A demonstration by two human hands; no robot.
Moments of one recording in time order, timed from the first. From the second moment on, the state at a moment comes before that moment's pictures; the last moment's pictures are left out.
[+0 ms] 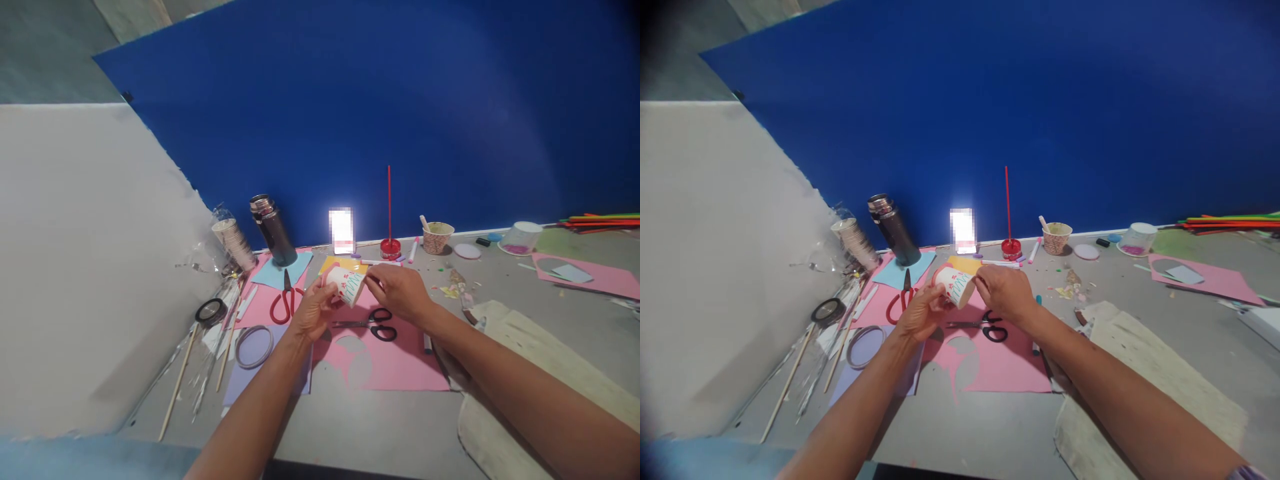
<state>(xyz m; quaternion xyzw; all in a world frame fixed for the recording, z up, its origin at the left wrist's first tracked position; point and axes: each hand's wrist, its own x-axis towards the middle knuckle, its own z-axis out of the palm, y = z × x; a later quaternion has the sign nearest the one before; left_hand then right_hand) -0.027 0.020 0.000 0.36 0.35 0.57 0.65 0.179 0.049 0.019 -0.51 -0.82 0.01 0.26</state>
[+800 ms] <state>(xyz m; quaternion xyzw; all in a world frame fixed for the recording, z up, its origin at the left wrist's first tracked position) -0.035 0.025 -0.008 0.49 0.38 0.63 0.47 0.179 0.050 0.016 -0.48 -0.83 0.07 0.26</state>
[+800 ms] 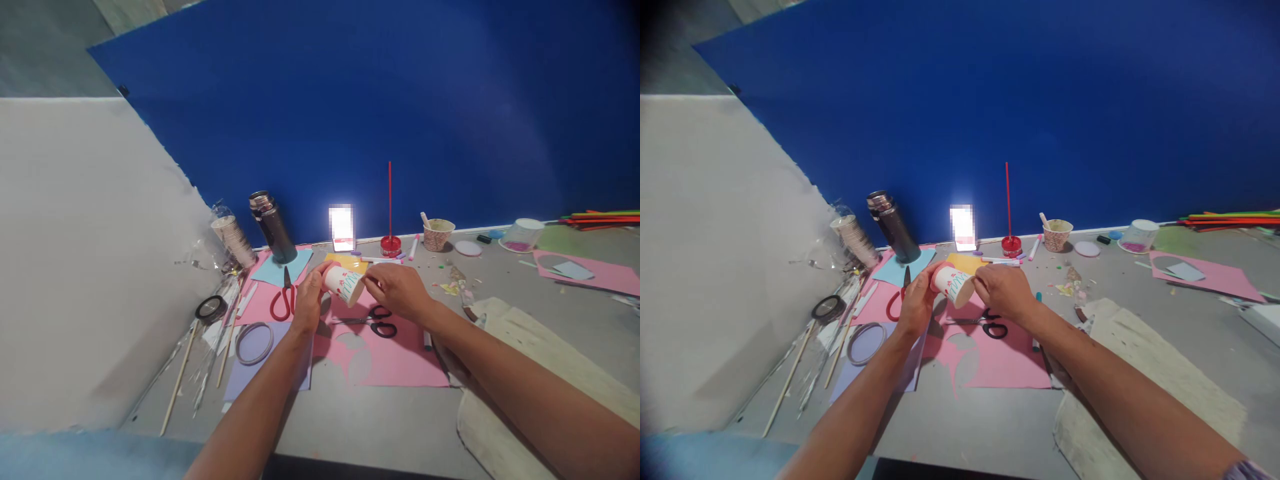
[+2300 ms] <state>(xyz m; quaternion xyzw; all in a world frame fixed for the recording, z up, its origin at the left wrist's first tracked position) -0.015 0.015 -0.003 0.28 0.34 0.64 0.63 0.166 0.067 -0.019 -0.39 -0.69 0.44 0.43</state>
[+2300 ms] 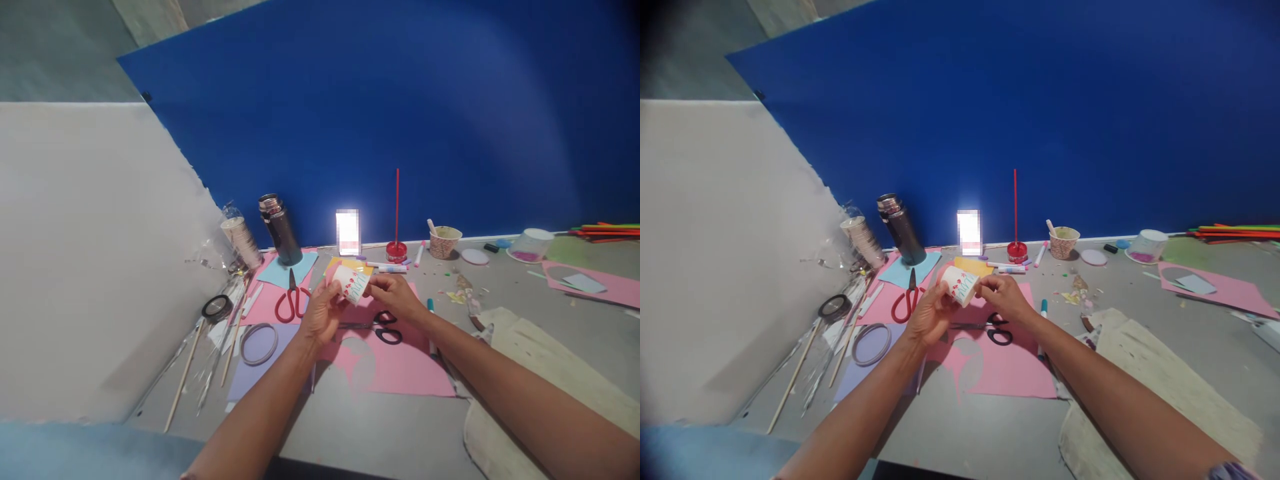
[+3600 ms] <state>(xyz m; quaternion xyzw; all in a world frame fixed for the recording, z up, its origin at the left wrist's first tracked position) -0.021 0.026 -0.016 0.34 0.45 0.67 0.49 0.161 0.064 -0.018 -0.34 -0.45 0.76 0.33</state>
